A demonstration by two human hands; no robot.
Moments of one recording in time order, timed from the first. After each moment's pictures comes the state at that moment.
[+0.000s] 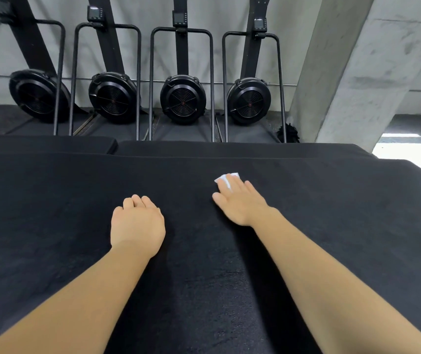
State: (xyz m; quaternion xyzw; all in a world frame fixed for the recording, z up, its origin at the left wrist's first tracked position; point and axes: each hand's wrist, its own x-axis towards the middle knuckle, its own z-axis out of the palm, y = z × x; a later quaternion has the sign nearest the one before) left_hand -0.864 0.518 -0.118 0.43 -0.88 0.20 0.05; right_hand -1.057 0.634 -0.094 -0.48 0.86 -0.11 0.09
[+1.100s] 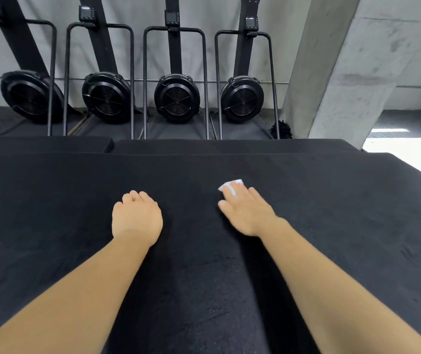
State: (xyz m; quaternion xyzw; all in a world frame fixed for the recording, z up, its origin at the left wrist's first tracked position) left_hand -0.865 0.522 -0.110 0.43 -0.88 0.19 0.02; right_hand -1.033 0.684 -0.090 -0.48 0.87 -0.13 0.08
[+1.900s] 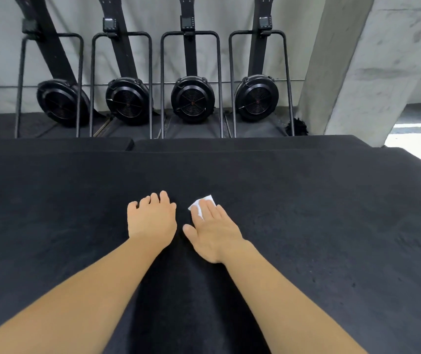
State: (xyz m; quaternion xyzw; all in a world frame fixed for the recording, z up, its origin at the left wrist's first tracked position) left_hand -0.832 0.571 -0.091 0.43 -0.90 0.09 0.07; right_hand -0.924 0.690 -0.090 -0.55 0.82 -0.05 0.11
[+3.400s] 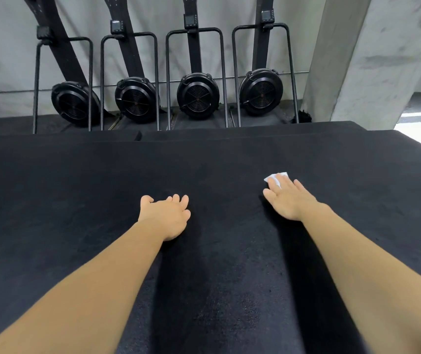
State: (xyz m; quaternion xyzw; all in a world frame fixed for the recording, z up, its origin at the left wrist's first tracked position) left_hand -0.806 0.626 -0.074 0.34 -0.92 0.09 -0.17; right_hand -1.026 0.801 -0.080 -0.39 0.90 -0.11 0.14
